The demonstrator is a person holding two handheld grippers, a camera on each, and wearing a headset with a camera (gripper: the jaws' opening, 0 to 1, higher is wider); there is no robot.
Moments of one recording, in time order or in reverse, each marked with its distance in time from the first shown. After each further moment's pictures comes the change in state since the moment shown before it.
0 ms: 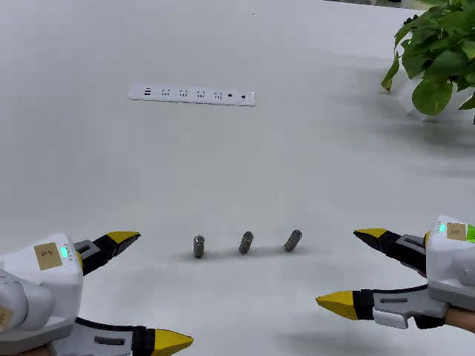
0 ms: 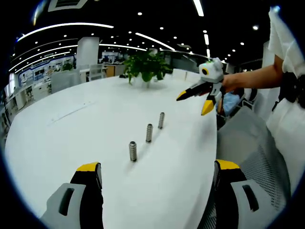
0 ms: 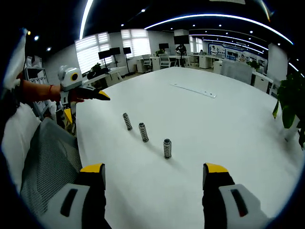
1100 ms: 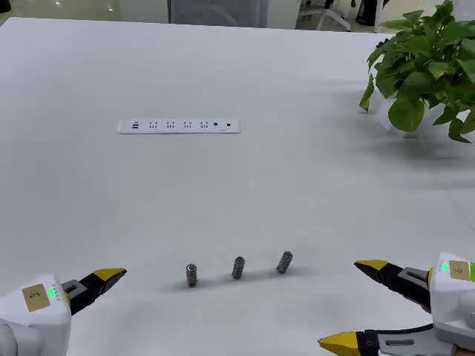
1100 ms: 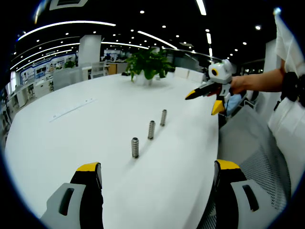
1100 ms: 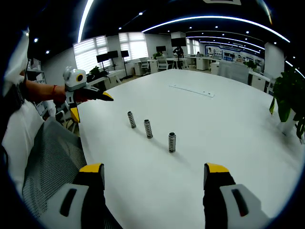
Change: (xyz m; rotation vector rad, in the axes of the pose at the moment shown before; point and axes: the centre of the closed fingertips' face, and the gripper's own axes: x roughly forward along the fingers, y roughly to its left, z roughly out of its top) left arm -0.002 -0.001 -0.003 -0.015 0.014 0.017; right arm -0.011 0.018 -0.010 0.020 -0.019 -0.020
